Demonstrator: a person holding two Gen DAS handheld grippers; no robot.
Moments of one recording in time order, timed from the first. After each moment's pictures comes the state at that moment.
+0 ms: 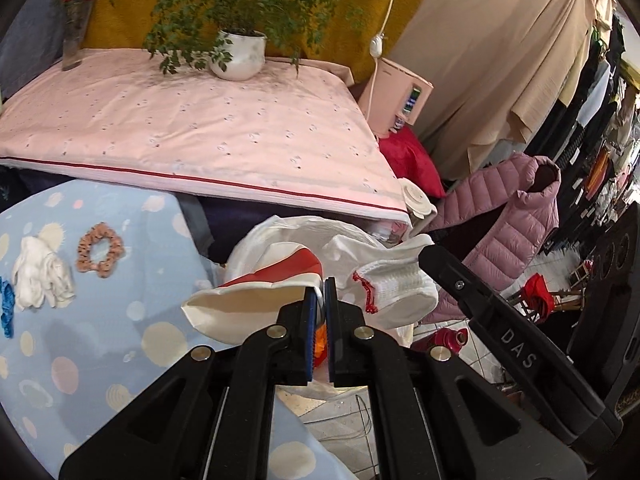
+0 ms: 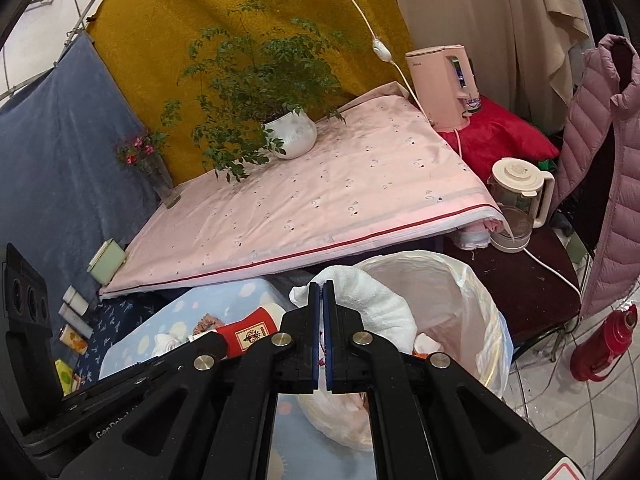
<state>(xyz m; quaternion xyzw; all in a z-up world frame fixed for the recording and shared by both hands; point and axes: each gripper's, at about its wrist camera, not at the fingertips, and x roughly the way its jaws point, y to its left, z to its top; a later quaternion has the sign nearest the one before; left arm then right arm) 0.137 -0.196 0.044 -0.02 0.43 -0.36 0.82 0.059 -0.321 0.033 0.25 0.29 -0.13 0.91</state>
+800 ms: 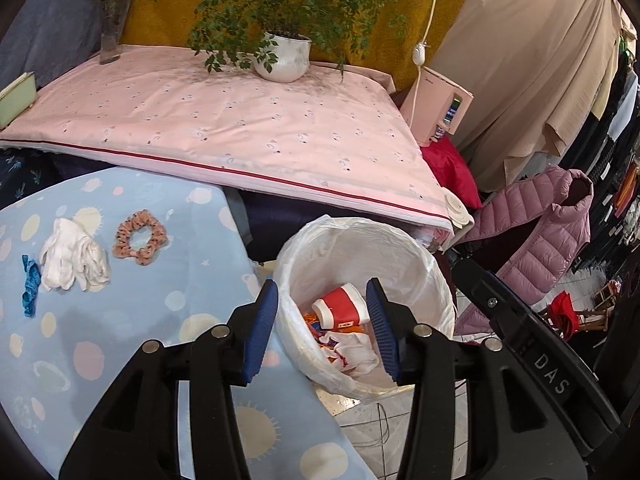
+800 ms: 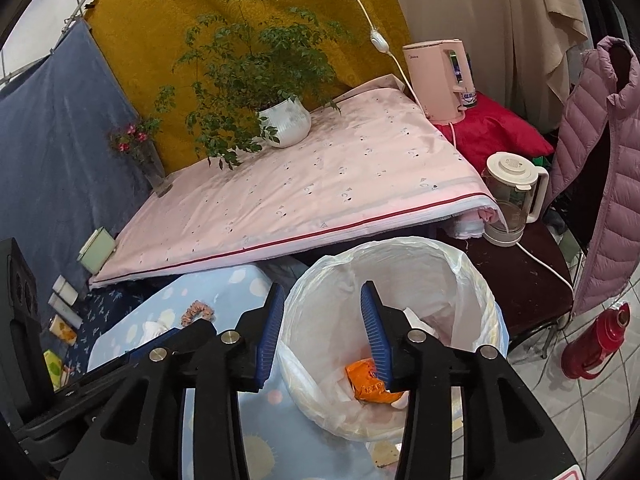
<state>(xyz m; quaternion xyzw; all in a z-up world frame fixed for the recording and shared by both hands) 0.143 -0.163 0.034 -0.02 0.43 -0.29 0.85 0.062 -0.301 0.024 0.23 0.31 -0.13 0.91</state>
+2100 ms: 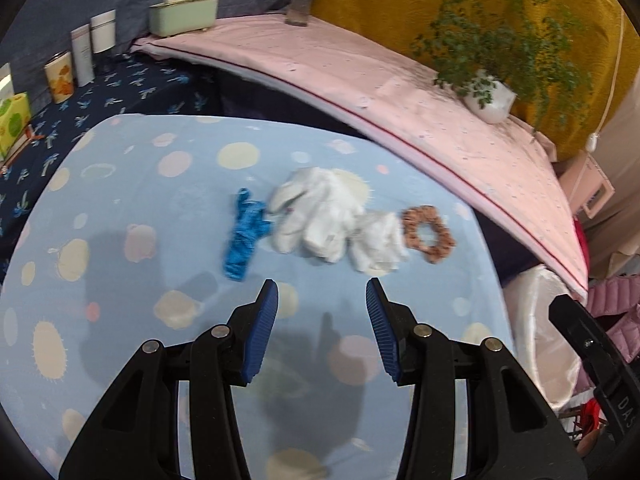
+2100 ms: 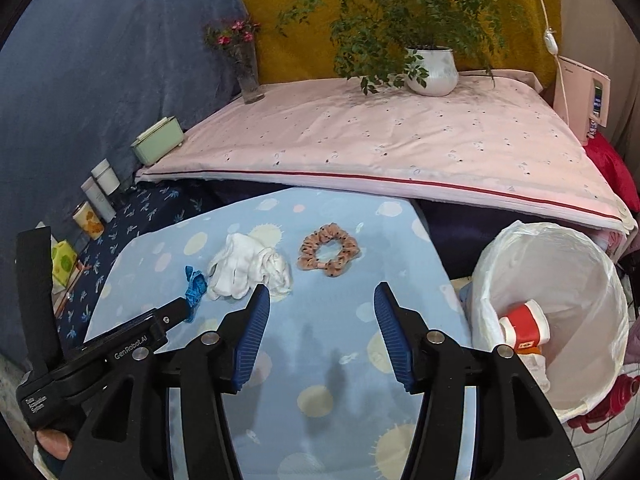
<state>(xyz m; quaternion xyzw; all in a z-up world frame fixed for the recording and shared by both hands) 0.205 0.085 -0.030 -0.10 0.45 -0.06 0.88 0.154 -0.096 -0.006 0.11 0.39 0.01 0.91</state>
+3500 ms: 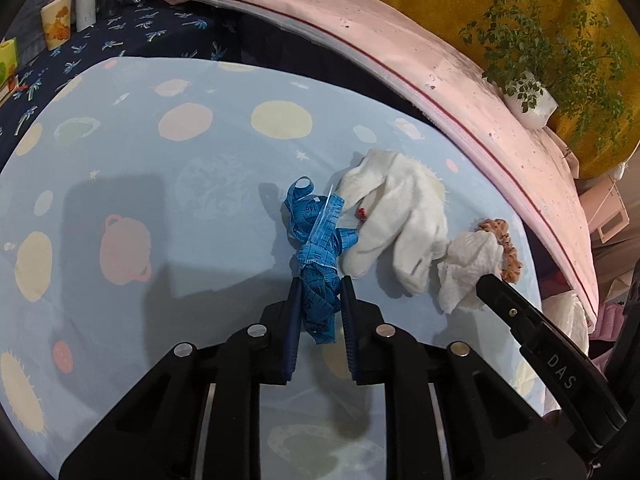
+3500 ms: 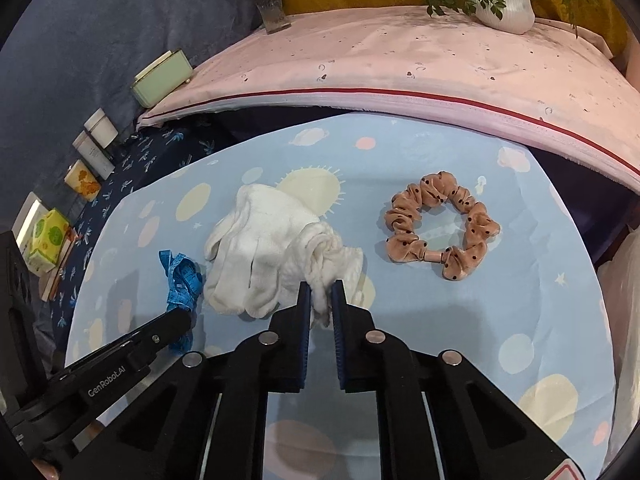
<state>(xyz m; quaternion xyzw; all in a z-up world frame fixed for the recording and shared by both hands) 0.264 0.128 -0.090 -0.15 0.50 -0.07 0.85 0.260 -0.039 -0.094 0.12 0.46 0.06 0.88</state>
